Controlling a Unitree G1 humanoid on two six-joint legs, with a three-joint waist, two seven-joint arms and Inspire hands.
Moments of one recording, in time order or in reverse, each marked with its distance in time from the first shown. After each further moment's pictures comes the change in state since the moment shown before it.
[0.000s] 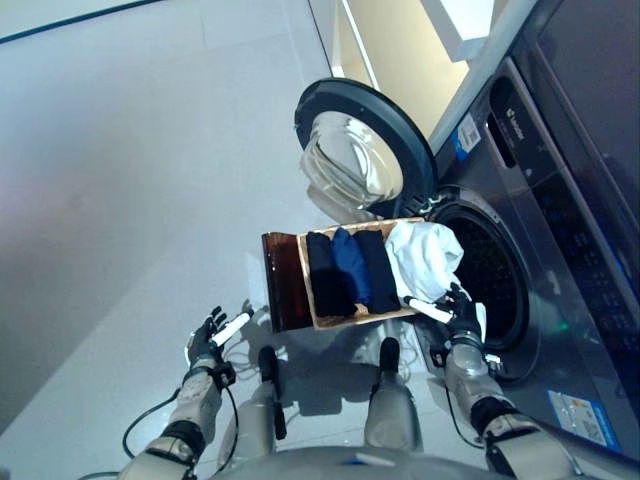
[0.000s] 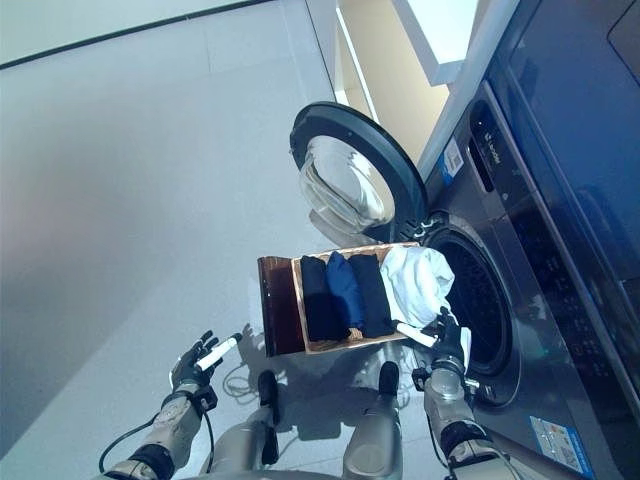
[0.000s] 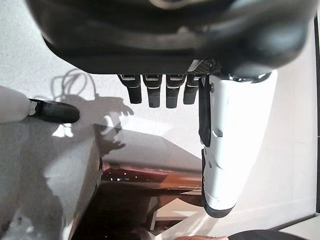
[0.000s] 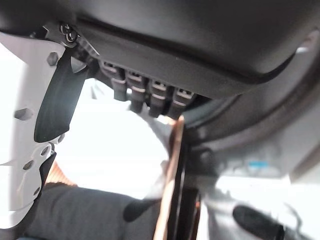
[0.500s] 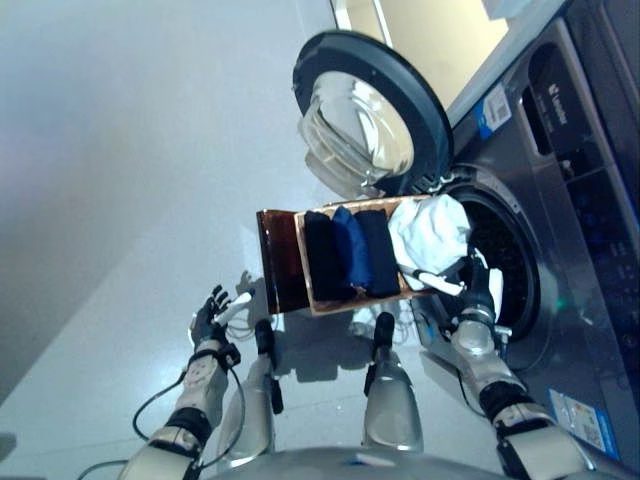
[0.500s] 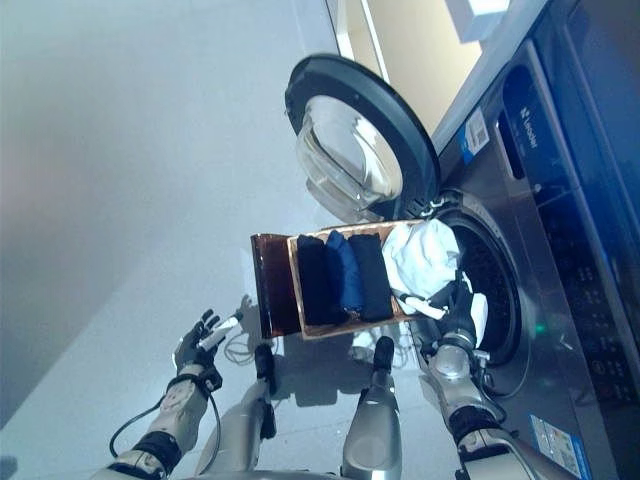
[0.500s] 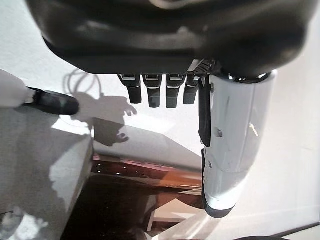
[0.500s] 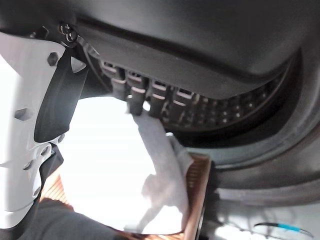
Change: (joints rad) left arm -0.077 -0.008 -0.002 -0.067 0.000 -0.023 0.030; right arm -0.061 -0.057 -0.021 -0.111 -0.074 0.009 -0.089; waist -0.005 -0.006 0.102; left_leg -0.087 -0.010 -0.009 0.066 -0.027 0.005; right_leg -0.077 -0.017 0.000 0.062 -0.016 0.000
